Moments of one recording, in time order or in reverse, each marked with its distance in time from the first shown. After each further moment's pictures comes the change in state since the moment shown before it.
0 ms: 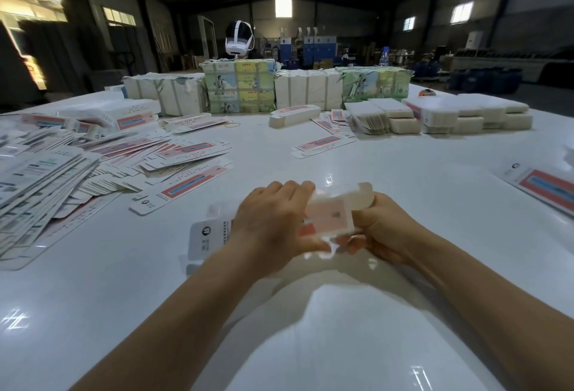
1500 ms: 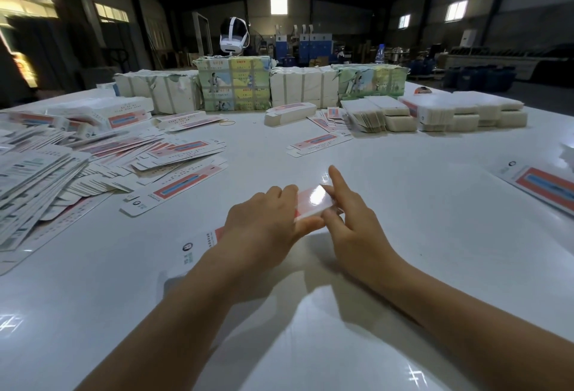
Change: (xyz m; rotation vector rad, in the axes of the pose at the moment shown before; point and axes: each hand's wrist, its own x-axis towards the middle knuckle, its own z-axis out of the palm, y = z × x) left_hand 0.005 -0.007 0.012 -0.019 -0.245 -0.220; right_hand -0.013 0.011 0.048 -0.722 0.322 -0.394
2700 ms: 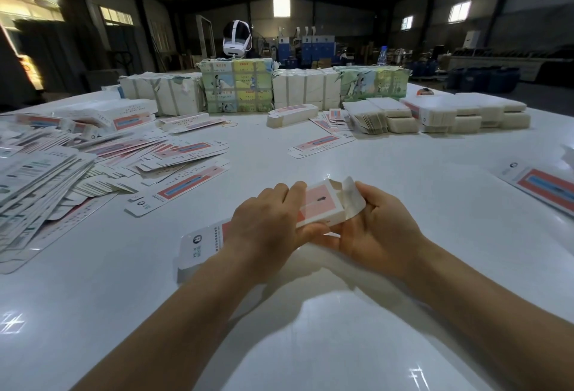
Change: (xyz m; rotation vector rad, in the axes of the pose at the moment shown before) left_hand -0.009 0.008 -0.001 0.025 0.197 0.081; right_hand 0.016 0.014 -0.028 1.327 -0.325 0.554
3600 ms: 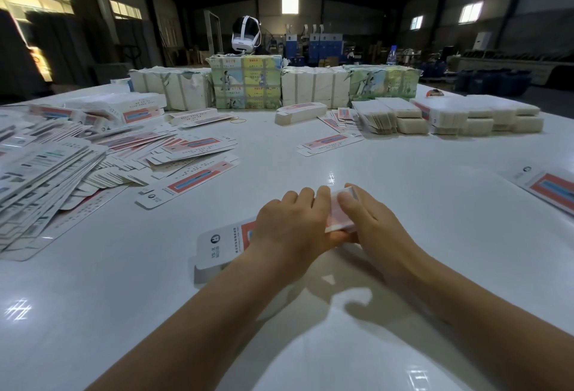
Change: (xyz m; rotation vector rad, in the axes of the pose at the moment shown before) left_hand -0.003 0.014 0.000 0.070 0.223 0.127; right_hand -0.002 0.019 0.011 -1.023 0.295 -0.389
